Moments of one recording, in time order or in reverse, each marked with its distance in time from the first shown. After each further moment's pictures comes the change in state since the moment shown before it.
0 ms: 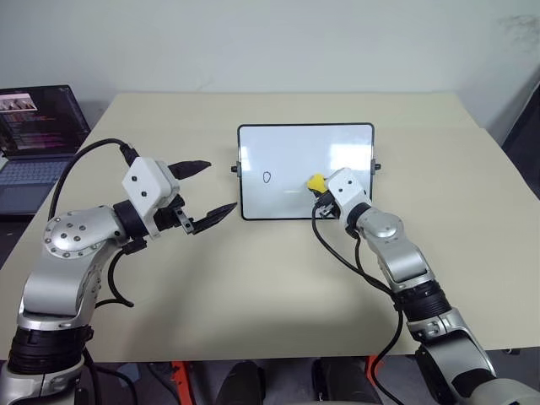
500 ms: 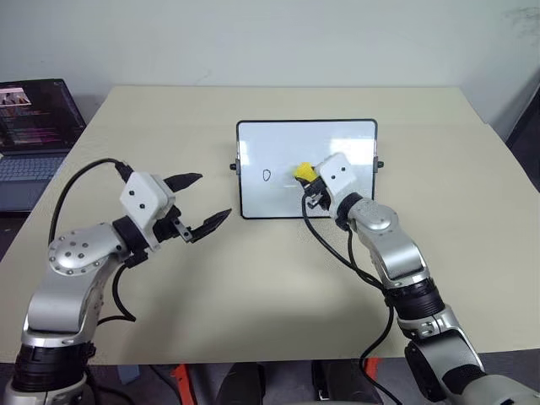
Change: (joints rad) left arm 0.118 -0.050 0.030 -0.002 0.015 -0.017 0.077; right arm -0.054 0.068 -0.002 -0.114 0.040 0.110 -0.001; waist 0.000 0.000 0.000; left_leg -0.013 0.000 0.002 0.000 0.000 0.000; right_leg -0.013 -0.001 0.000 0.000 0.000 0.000
